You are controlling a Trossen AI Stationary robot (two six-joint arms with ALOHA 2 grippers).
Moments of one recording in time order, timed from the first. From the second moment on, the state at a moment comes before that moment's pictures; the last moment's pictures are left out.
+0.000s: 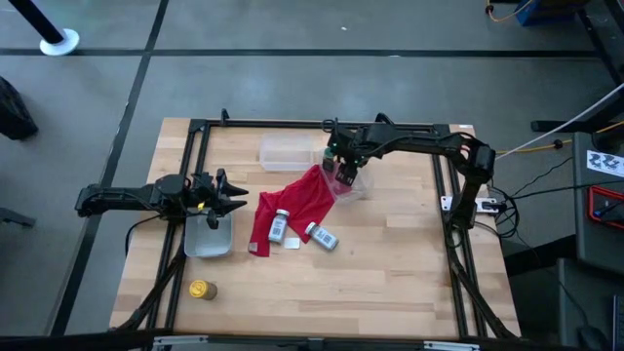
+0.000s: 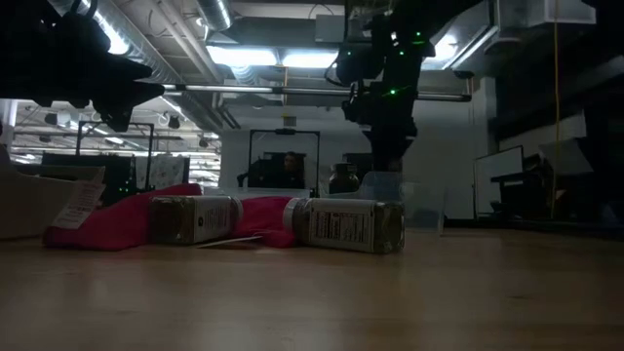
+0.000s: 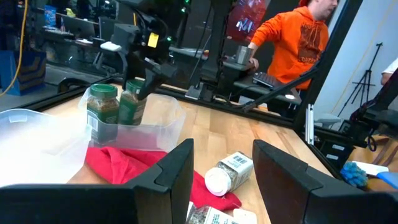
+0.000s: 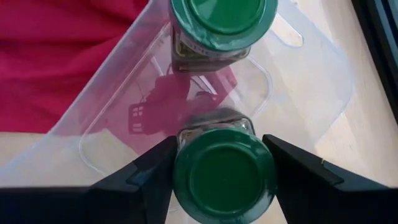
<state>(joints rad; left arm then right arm) 0.00 0.02 0.01 0.02 -0.07 -0.24 -0.35 1.83 1.46 -0.92 0.14 0.10</state>
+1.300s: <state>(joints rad) 0.00 0.02 0.01 0.02 -0.07 -0.24 -0.35 1.83 1.46 -0.92 0.15 0.06</state>
